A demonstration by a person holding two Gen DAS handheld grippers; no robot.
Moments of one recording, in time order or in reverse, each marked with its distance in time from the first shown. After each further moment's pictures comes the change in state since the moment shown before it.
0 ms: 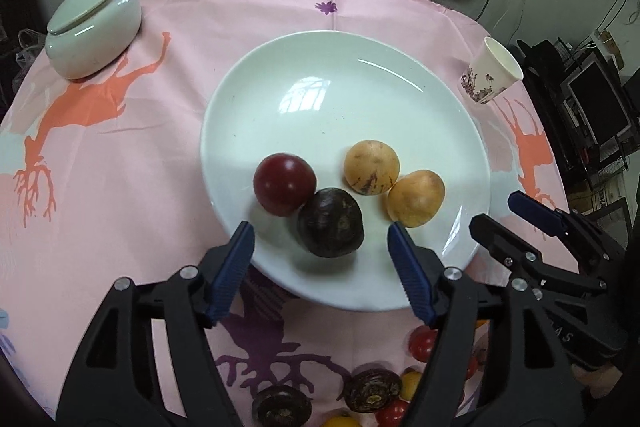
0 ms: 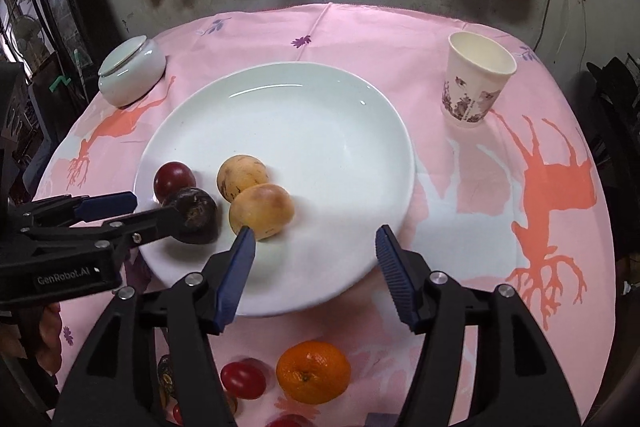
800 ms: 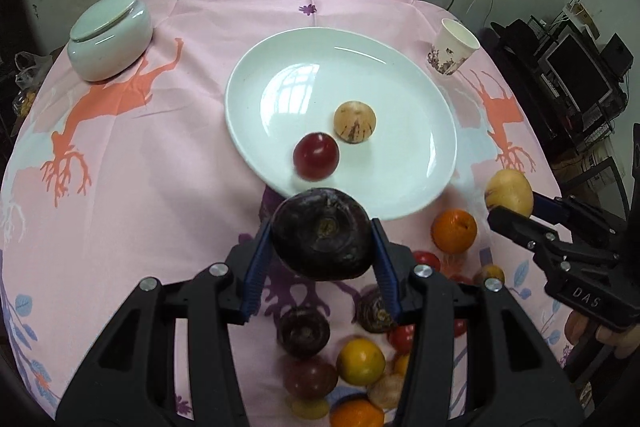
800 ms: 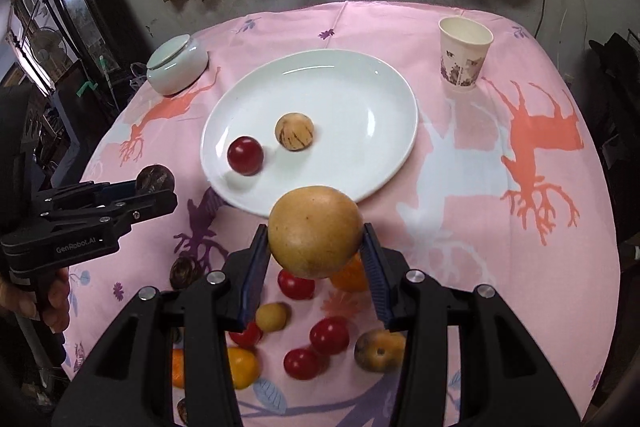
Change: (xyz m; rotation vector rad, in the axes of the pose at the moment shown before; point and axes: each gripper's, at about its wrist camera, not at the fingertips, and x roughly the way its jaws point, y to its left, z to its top) left arm -0.046 0.002 -0.038 0.096 -0.004 -0.029; right arm -0.049 0.020 -0.032 -0.007 0.018 0.062
